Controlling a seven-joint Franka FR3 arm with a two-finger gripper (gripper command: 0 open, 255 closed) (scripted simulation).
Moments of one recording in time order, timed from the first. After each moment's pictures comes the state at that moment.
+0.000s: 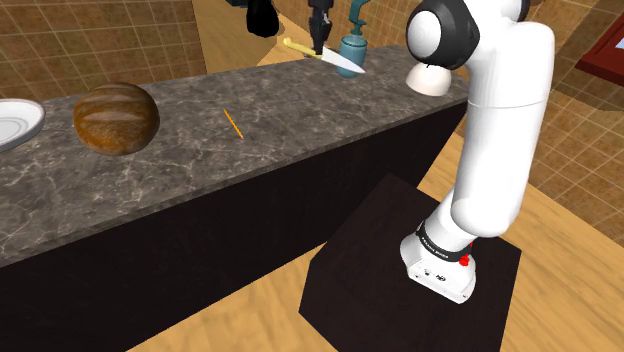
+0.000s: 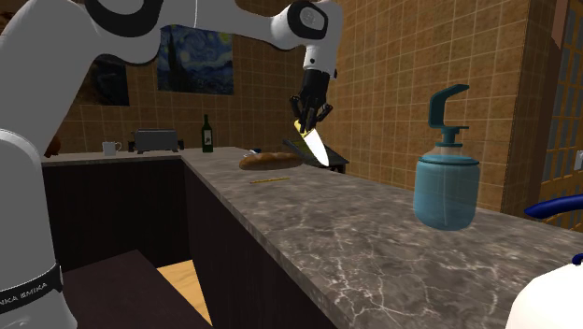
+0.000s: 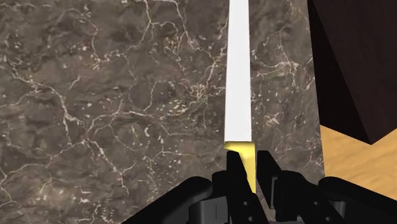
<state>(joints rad) -0.01 0.44 -0.39 -1.17 0.22 1.39 -1.39</state>
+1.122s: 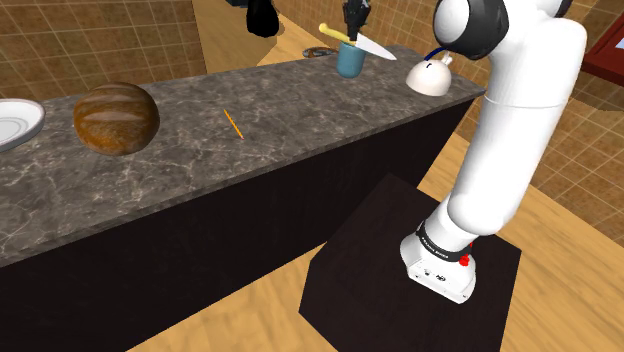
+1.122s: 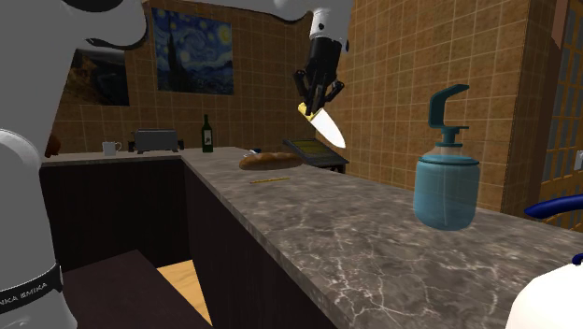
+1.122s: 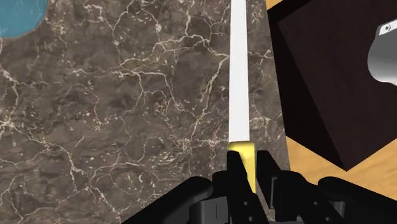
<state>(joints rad) -0.09 0.32 -0.44 -1.23 0.17 1.32 -1.54</state>
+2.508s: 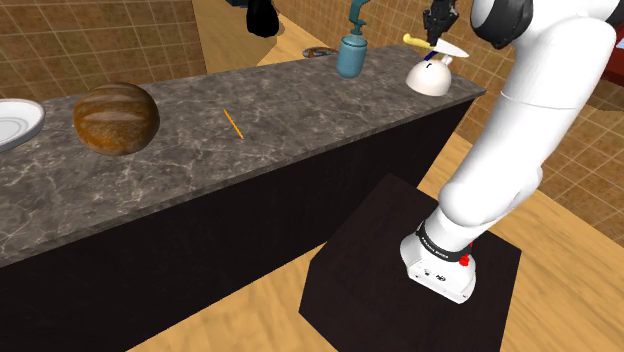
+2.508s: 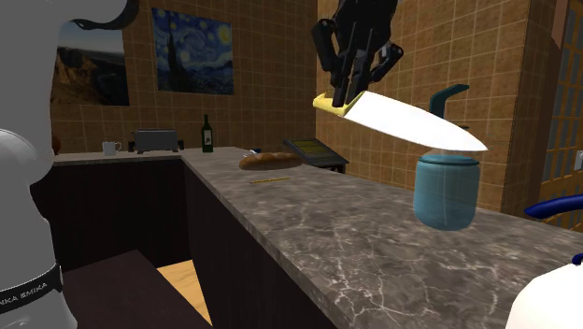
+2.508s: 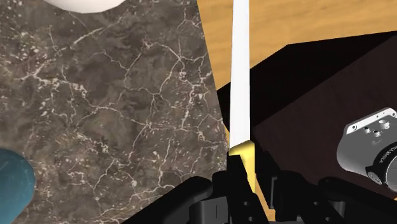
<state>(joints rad) -0.35 0.22 -0.62 -1.39 0.07 1.38 -2.00</state>
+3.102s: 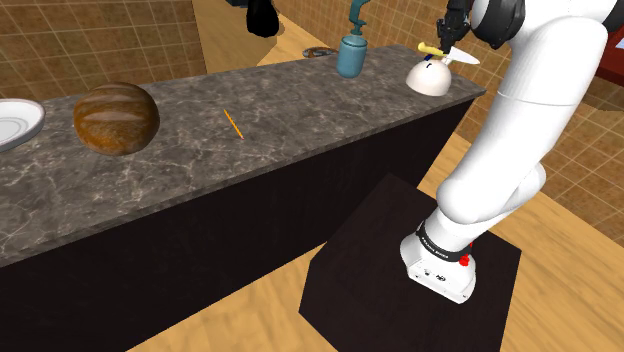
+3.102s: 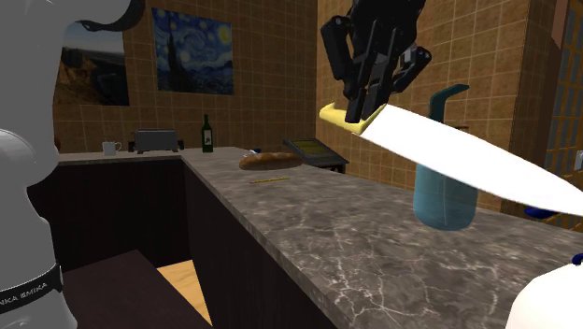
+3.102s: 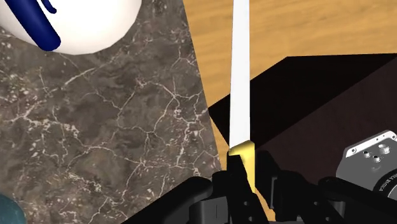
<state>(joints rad) -0.43 0.26 -0.66 -1.41 0.08 1.43 -2.11</state>
